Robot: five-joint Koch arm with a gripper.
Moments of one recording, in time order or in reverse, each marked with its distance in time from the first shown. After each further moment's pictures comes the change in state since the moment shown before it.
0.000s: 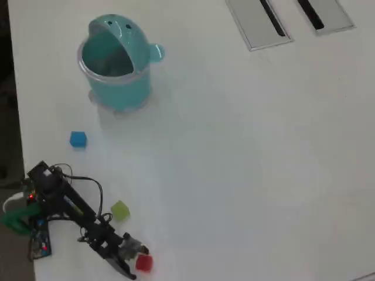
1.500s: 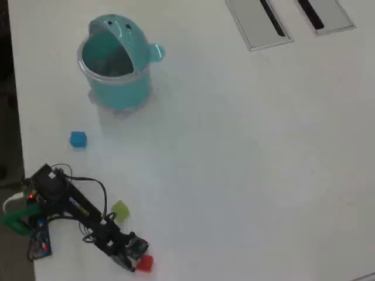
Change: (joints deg) arm -2.9 -2.8 -2.0 11.6 1.9
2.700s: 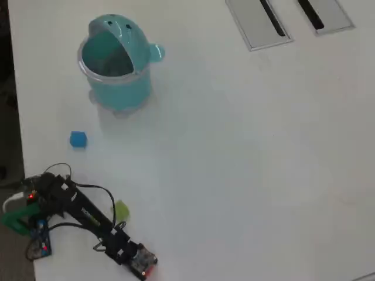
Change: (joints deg) arm -0.4 -11.5 -7.3 -9.4 10.4
